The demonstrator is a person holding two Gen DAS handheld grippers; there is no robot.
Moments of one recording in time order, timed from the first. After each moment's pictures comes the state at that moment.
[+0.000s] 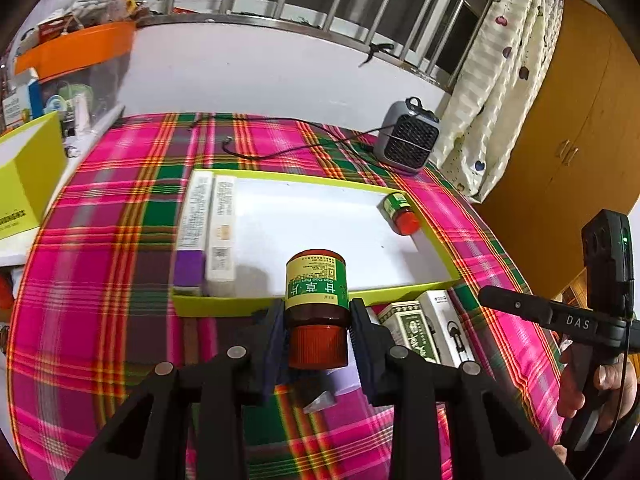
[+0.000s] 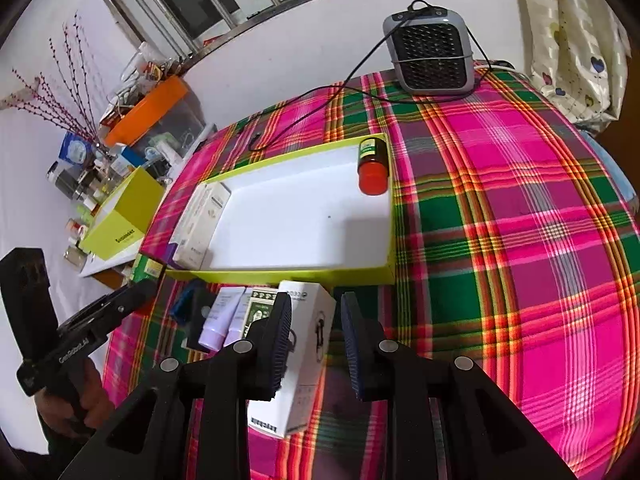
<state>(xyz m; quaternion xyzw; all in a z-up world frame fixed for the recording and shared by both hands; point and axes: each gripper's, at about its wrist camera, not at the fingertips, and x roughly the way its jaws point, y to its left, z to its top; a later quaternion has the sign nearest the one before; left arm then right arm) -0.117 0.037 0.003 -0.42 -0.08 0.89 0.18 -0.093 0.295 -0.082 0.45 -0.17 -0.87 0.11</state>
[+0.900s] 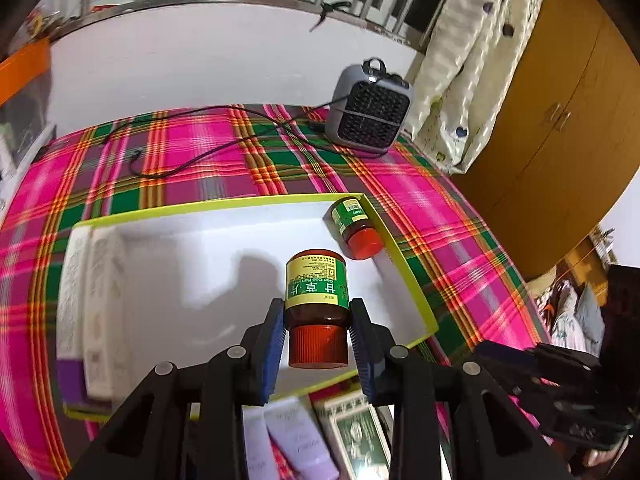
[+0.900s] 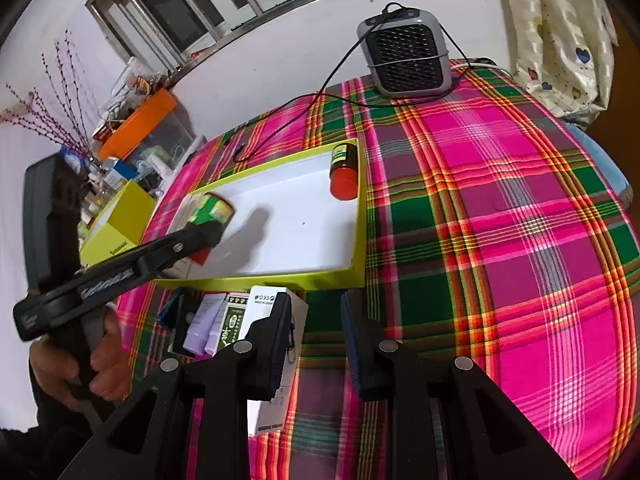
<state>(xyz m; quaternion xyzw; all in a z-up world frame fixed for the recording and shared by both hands) -0.201 0.128 -0.003 -0.46 -0.03 0.85 0.23 -0.088 0.316 -0.089 0.44 -0.19 -0.87 0.09</state>
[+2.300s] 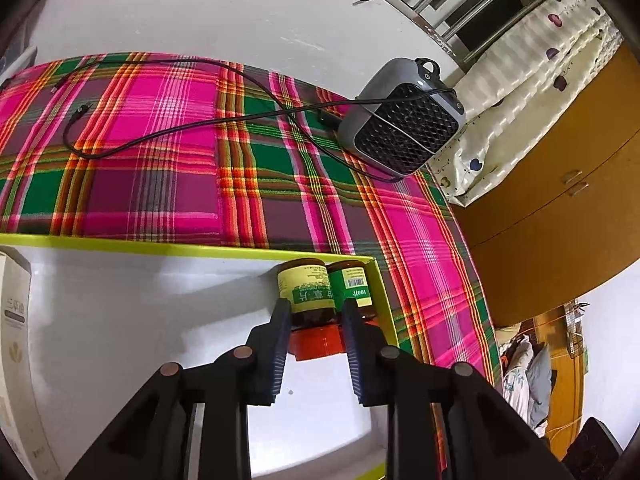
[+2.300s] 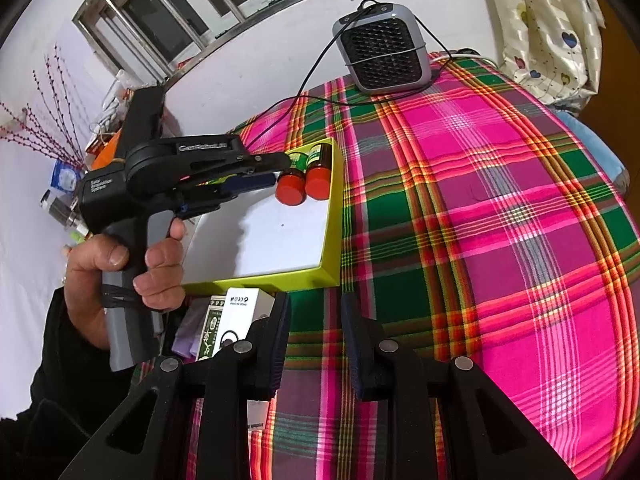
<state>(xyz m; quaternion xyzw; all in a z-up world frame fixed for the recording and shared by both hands) -0.292 0.155 -0.037 -0.52 -0.17 0.80 0.23 -0.086 0.333 -0.099 0.44 -0.21 -0.87 0.09</state>
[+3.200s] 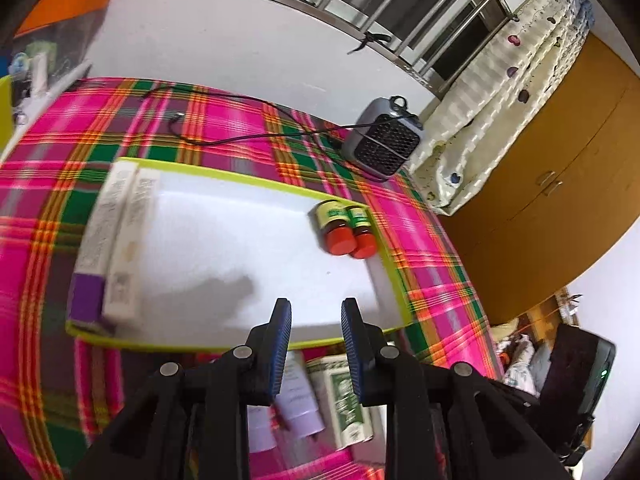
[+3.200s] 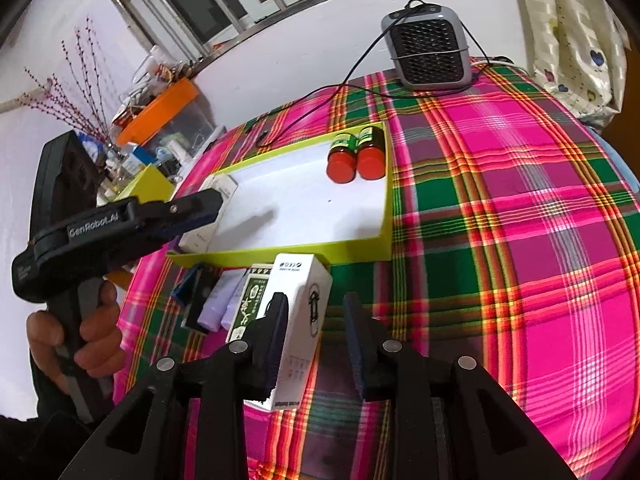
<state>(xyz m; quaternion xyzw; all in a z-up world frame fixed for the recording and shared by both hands) -0.164 0.070 0.002 -0.45 -0.16 0.85 0.22 -0.069 0.298 -0.096 0.43 -0.18 -0.87 0.13</state>
